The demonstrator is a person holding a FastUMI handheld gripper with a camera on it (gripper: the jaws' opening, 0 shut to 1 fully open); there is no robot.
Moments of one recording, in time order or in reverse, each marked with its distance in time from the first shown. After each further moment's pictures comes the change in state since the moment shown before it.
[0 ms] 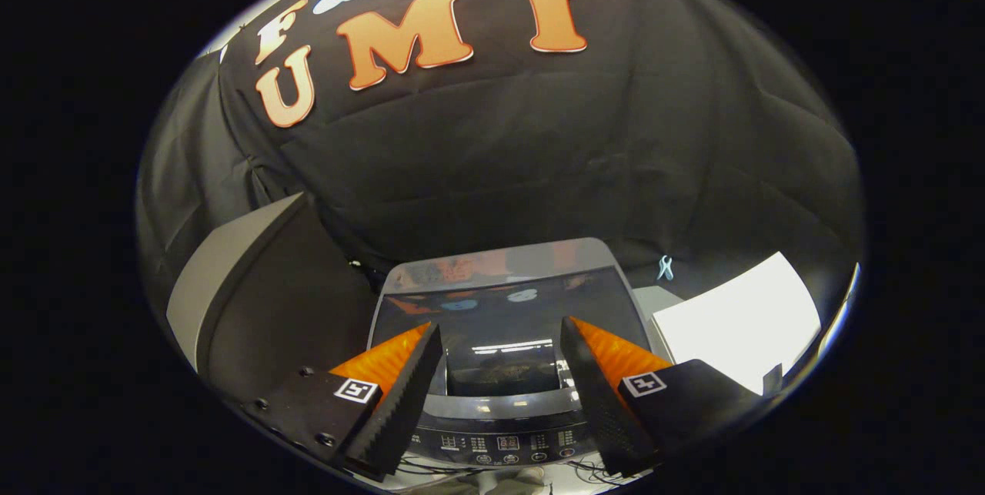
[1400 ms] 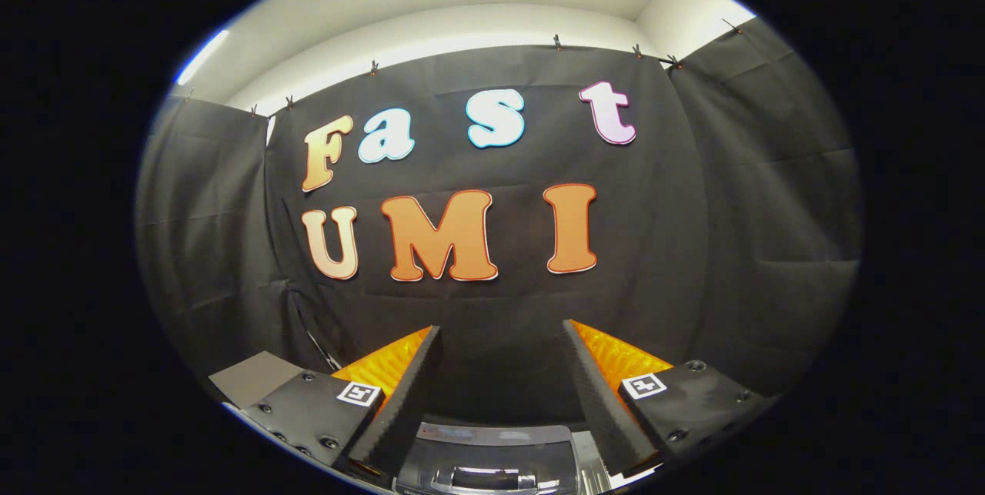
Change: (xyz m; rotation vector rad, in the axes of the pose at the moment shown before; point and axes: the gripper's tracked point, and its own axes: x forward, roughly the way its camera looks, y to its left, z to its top) arm -0.206 0.031 0.299 -0.131 -0.571 0.078
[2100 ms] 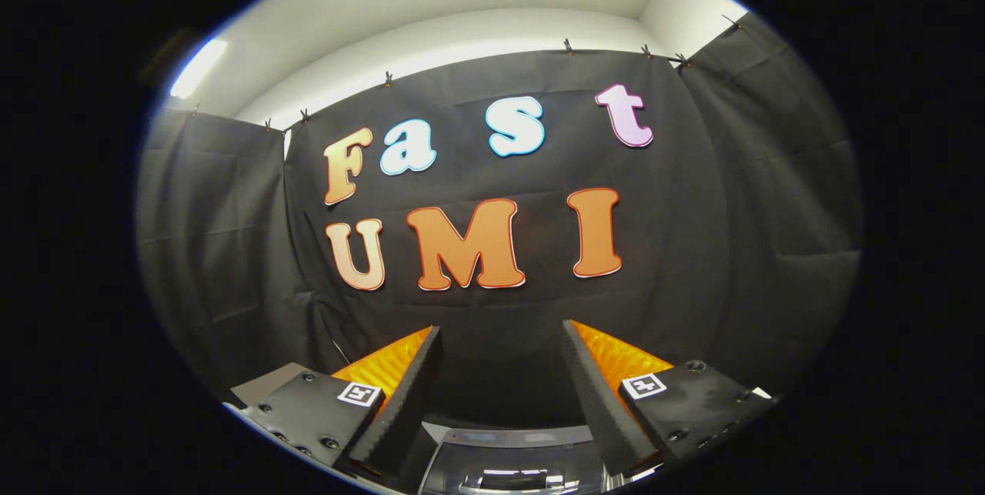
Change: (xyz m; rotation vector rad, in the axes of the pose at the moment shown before) arm -0.015 0.037 0.016 0.032 -0.032 0.066
